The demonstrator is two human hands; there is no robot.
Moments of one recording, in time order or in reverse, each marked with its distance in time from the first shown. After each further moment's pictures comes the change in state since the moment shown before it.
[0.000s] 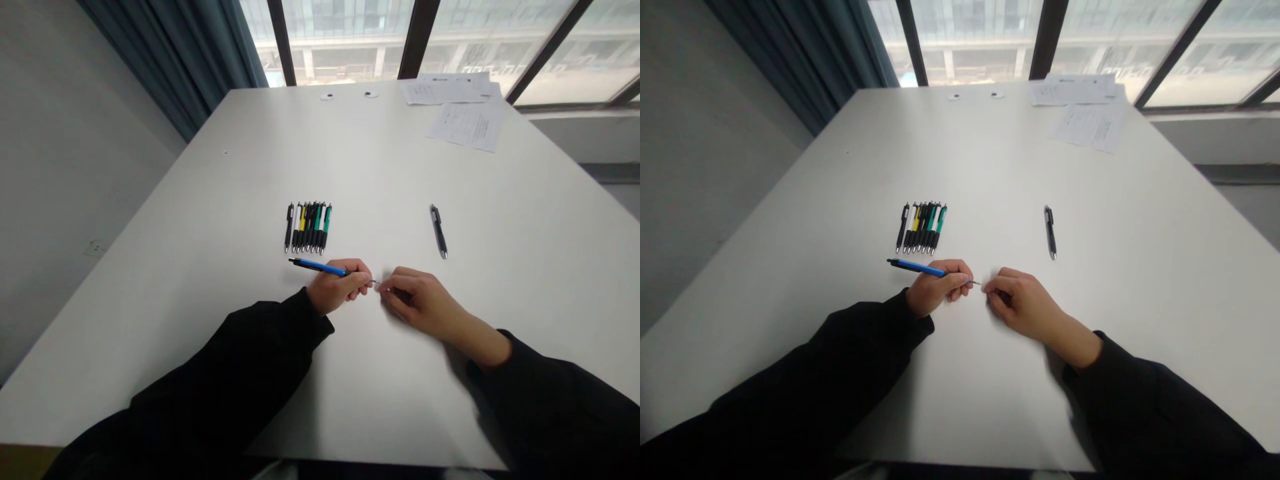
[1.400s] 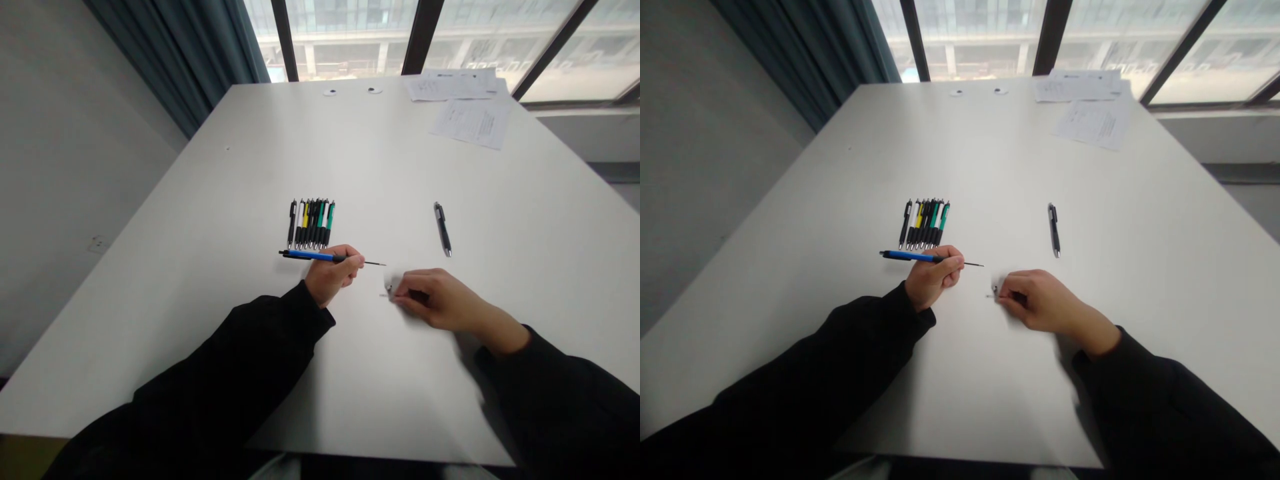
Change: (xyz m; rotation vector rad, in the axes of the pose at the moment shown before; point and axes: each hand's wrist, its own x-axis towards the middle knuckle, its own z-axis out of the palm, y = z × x) left_hand 0.006 -0.003 -0.001 -0.266 0.239 0.051; right_hand -0.005 0.018 -0.023 -0.023 -0.199 -0.106
